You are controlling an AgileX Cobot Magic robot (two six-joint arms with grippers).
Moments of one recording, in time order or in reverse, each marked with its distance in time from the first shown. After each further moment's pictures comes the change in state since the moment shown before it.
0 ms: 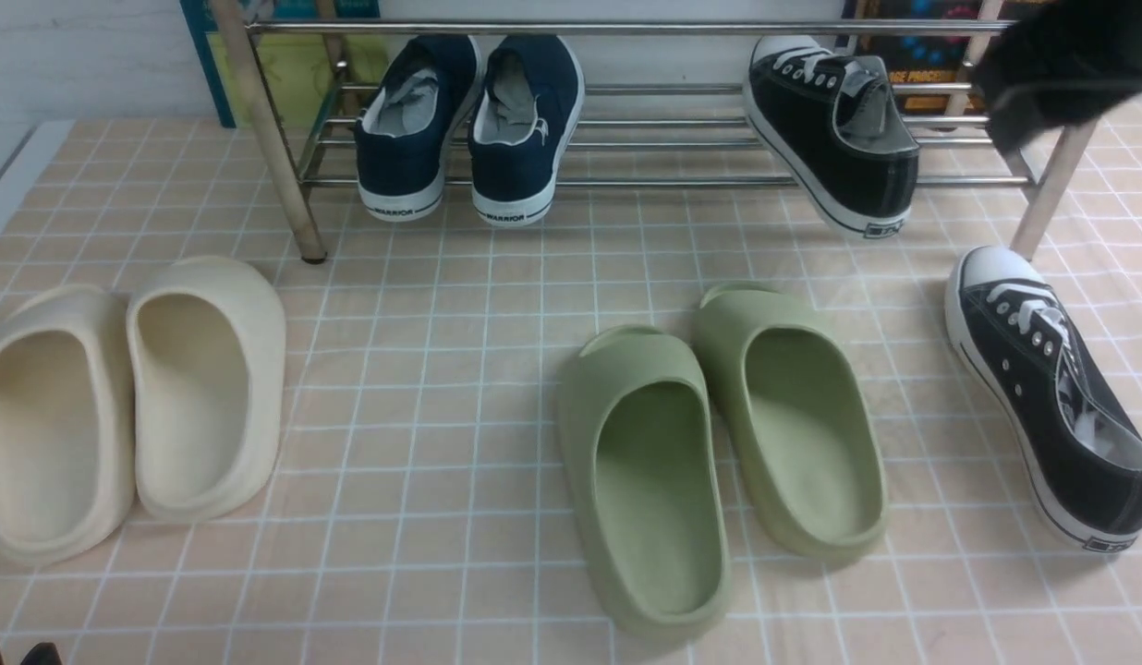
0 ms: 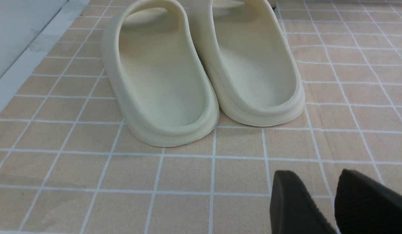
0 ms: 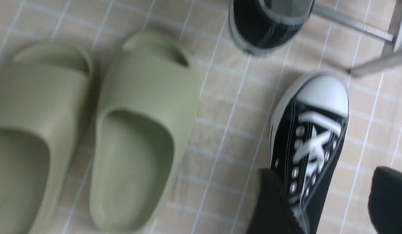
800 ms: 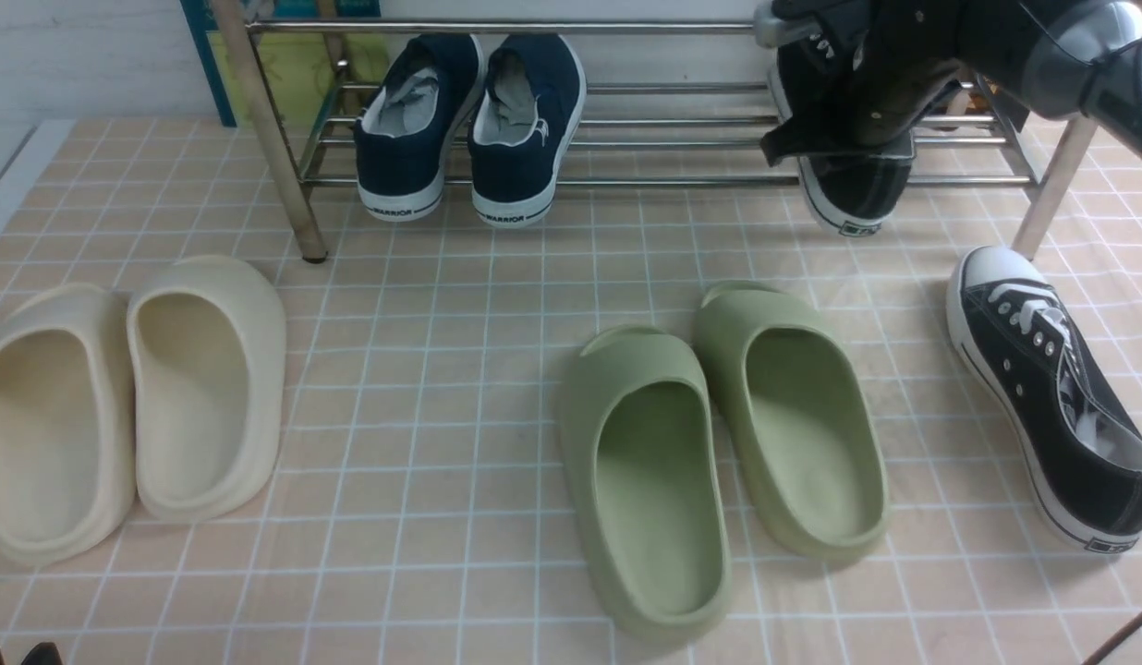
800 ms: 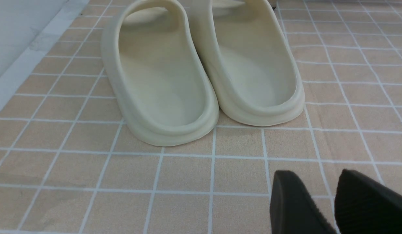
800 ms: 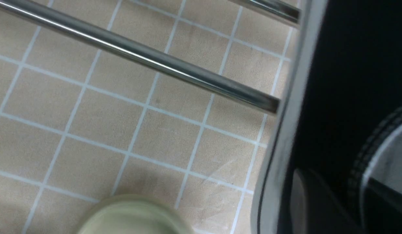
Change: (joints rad) right arm 0.000 0.672 -0.517 -0.042 -0.312 0.042; left arm 0.000 0.000 0.000 -0.005 0.000 0.000
